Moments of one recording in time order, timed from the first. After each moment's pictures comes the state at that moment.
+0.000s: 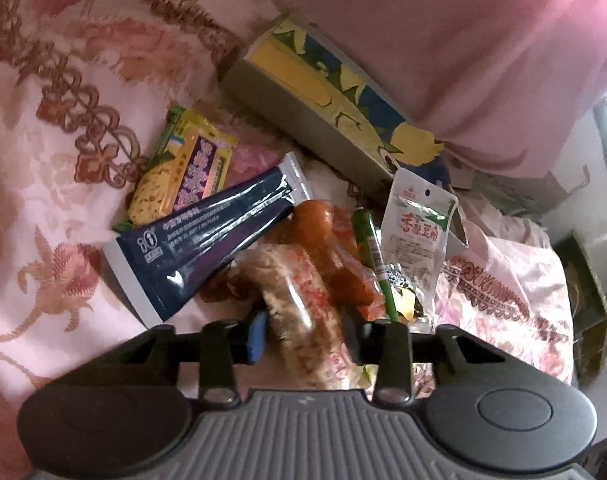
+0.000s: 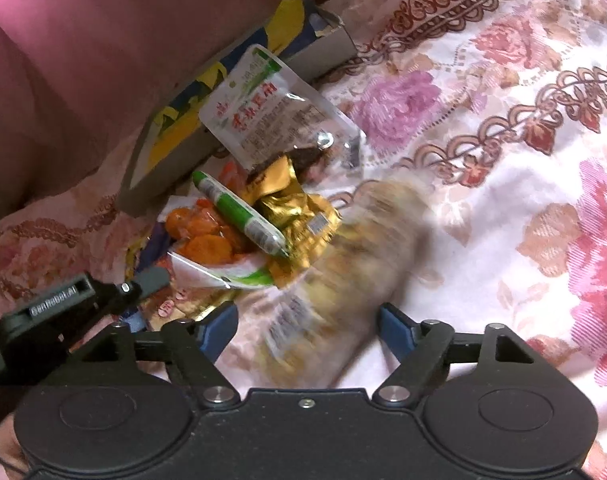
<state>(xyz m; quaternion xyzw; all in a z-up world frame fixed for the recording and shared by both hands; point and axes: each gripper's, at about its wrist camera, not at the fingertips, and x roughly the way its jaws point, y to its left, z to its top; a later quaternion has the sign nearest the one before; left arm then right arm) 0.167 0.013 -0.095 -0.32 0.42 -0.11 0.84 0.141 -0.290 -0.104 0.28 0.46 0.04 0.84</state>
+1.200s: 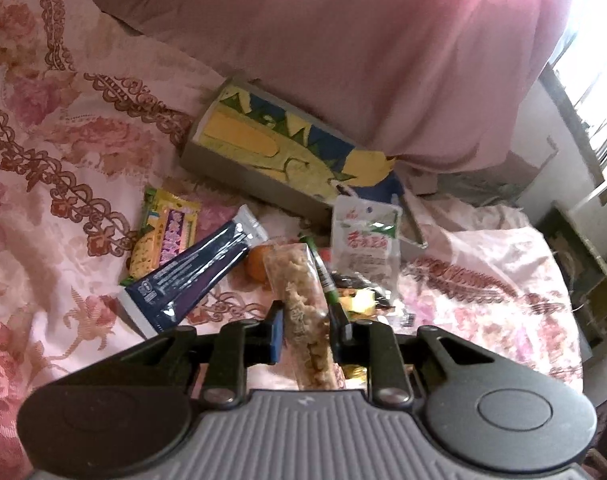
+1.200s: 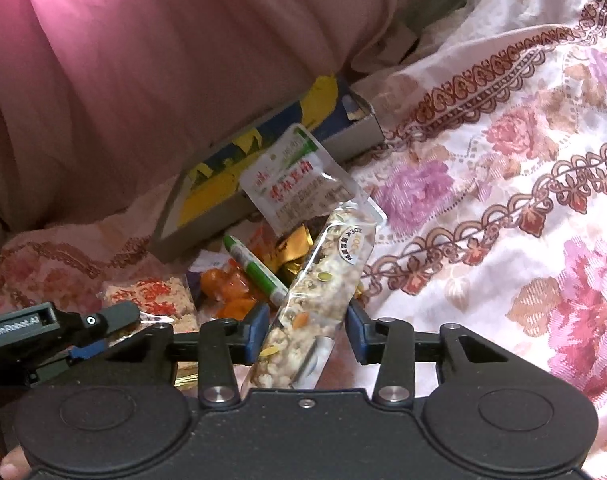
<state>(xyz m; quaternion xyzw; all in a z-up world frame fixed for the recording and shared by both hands) 0.123 0.002 -0.026 -0.24 0.36 -0.13 0.89 0.112 -0.289 -0.065 0.25 0.35 0.05 0.90</state>
